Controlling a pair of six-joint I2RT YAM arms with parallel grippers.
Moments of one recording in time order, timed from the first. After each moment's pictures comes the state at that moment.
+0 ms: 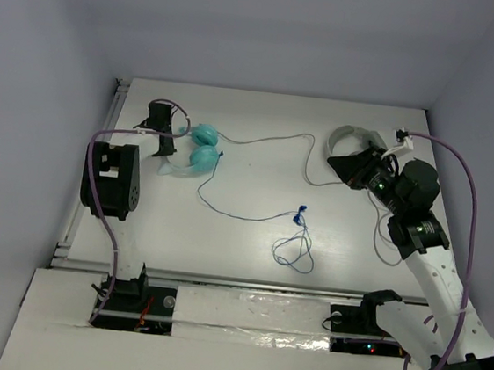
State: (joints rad) left arm -0.02 1.96 1.26 -0.24 -0.21 -0.22; right arm 0.24 0.86 0.85 -0.06 -0.38 0.68
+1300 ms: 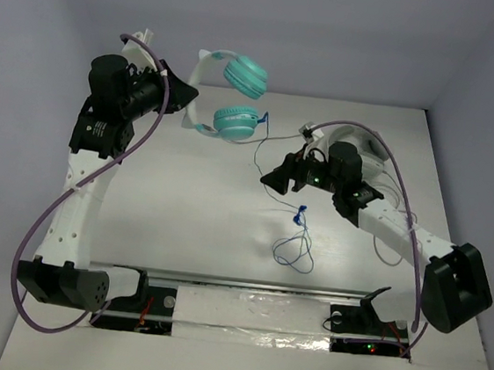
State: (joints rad) left arm -0.10 1.25 1.51 -0.46 0.43 -0.48; right arm 0.53 1.33 0.90 0.20 -0.56 0.36
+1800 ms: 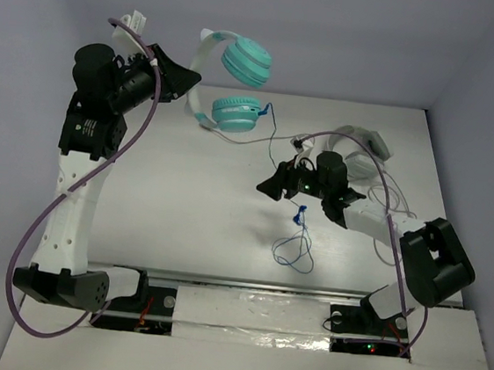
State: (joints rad) left arm -0.10 1.25 1.60 -0.42 0.53 -0.57; right arm 0.54 1.51 0.80 0.41 -0.55 0.38
